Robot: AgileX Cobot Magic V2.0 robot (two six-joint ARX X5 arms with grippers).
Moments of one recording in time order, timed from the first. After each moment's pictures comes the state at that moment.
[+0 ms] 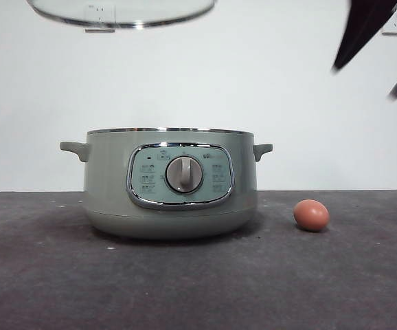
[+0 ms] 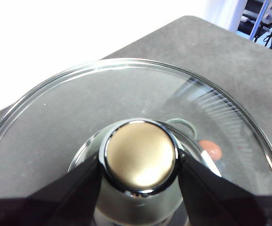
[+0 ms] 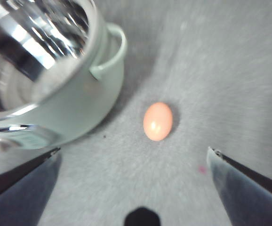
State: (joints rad) left arm -0.38 1.38 1.64 -0.71 0.26 0.15; right arm 0.15 1.25 1.08 -0.64 -0.32 -0.06
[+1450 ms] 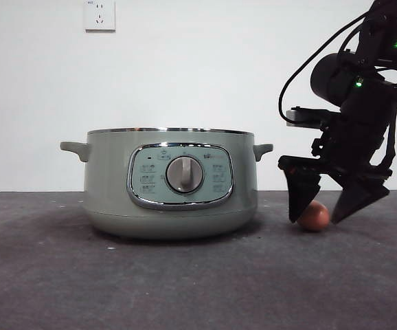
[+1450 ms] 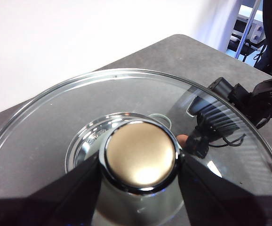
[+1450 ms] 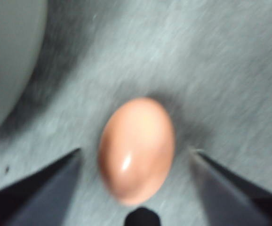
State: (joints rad) left arm -0.38 1.12 1.64 -0.92 0.26 0.10; right arm 0.28 1.81 1.10 -0.30 -0.09 -0.05
